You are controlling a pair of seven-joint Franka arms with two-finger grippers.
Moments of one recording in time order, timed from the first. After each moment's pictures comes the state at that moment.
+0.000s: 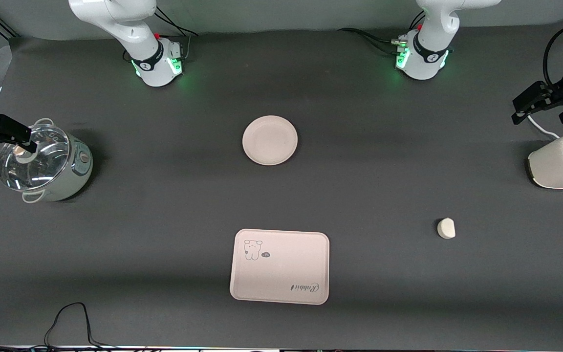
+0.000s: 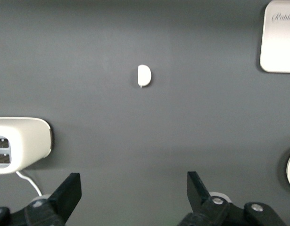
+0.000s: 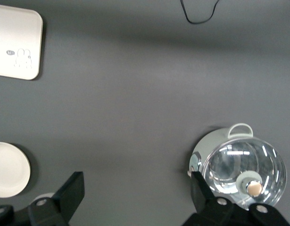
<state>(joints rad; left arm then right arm) -0.01 -0.16 -0.02 -1.72 0.00 1.61 -0.02 0.04 0.03 -0.10 -1.48 0.00 1.54 -0.13</state>
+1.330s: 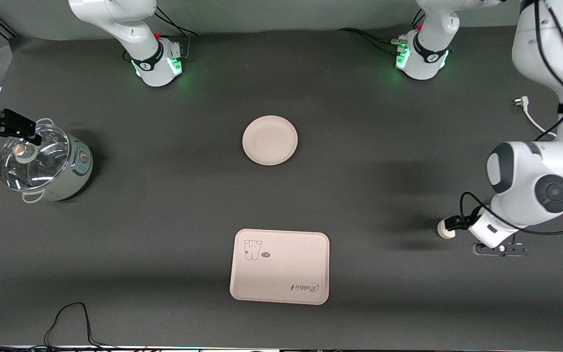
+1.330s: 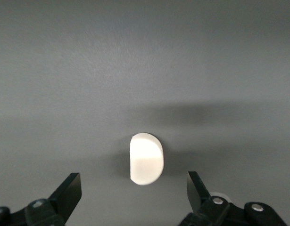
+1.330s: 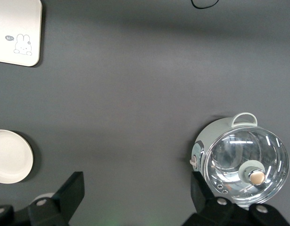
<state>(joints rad) -0.01 0.56 -0.02 -1.72 0.06 2.27 -0.01 0.05 0.04 -0.09 -1.48 0.00 1.49 -0.13</state>
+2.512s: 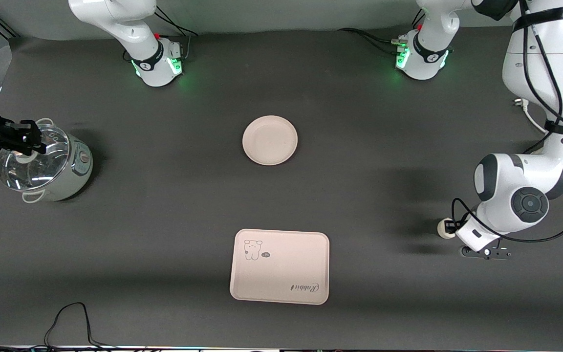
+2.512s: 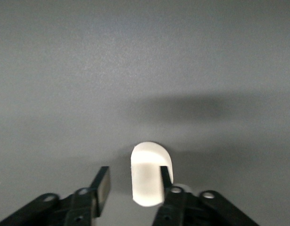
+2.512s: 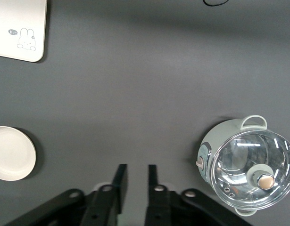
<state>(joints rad) -0.01 0.62 -0.02 -1.70 0.10 2.32 -0.01 0.08 0.06 -0.09 -1.48 0.00 1.49 -0.11</state>
